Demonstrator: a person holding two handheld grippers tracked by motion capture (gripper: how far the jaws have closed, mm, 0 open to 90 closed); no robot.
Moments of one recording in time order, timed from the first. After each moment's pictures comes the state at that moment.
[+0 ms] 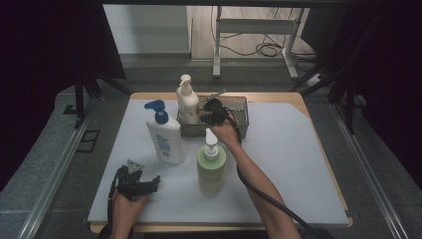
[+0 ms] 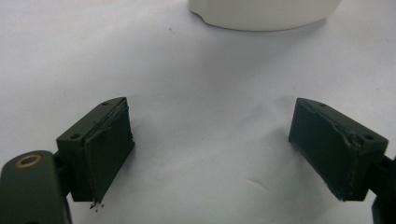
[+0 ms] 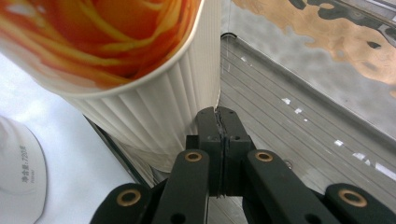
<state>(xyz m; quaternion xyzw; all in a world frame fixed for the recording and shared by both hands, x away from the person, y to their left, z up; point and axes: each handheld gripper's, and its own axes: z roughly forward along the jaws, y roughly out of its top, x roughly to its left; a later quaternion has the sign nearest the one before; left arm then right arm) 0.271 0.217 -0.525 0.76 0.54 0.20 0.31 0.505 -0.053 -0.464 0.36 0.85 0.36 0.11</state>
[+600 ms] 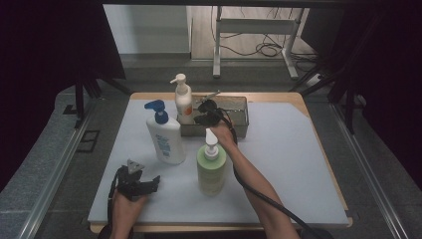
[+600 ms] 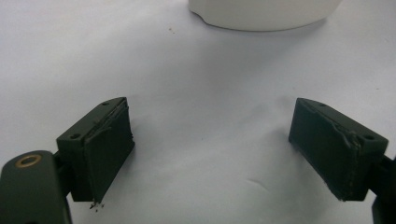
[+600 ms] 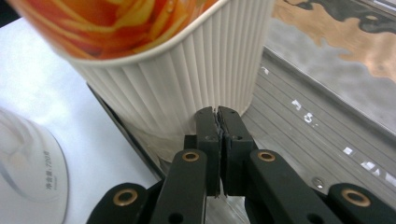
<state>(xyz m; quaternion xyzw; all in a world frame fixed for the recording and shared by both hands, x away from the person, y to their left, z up) 0.271 0.217 -0.525 0.76 0.54 0.20 0.31 0.501 -0.036 -0.465 0.34 0.86 0.37 0.11</state>
